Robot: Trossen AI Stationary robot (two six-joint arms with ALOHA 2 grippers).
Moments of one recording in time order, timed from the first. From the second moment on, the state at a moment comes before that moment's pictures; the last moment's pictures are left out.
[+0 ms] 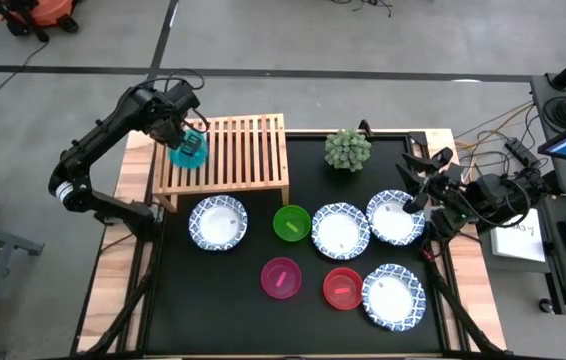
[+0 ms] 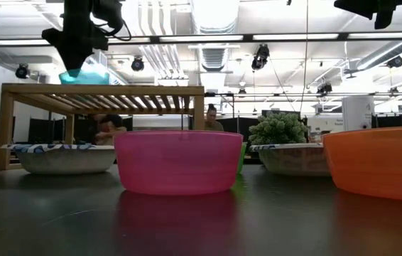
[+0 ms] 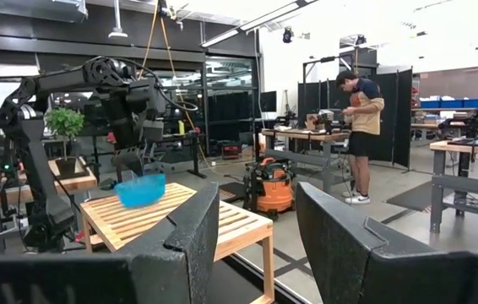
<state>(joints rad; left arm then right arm) 0.82 1.36 1.50 -1.57 -0.33 -0.29 0.35 0.30 0.41 0.24 0.92 -0.26</state>
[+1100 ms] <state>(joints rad) 0.74 1.36 1.37 -1.57 -0.28 -0.32 0.35 0.30 0.41 0.22 0.92 -0.26</state>
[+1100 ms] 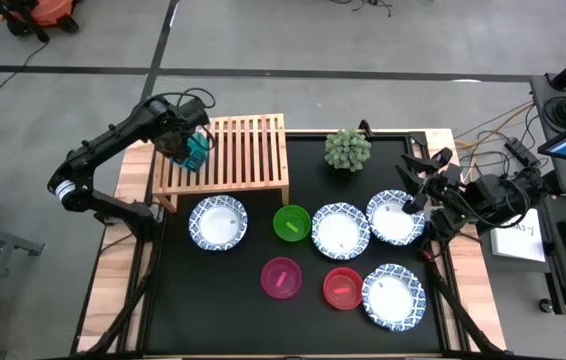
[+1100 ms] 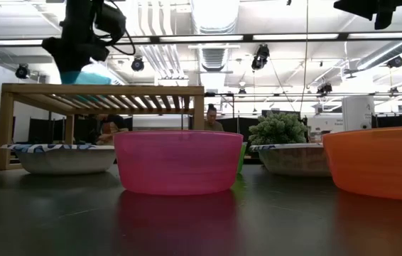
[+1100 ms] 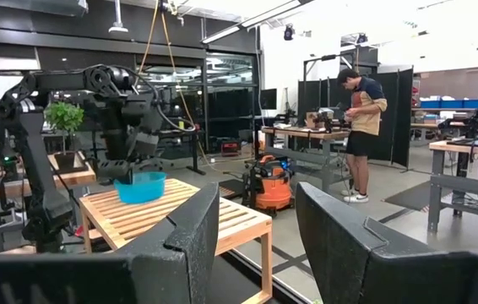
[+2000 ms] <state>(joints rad) 0.09 1.19 1.49 -1.30 -0.35 -0.65 0.35 0.30 0.41 0.21 0.92 -0.23</state>
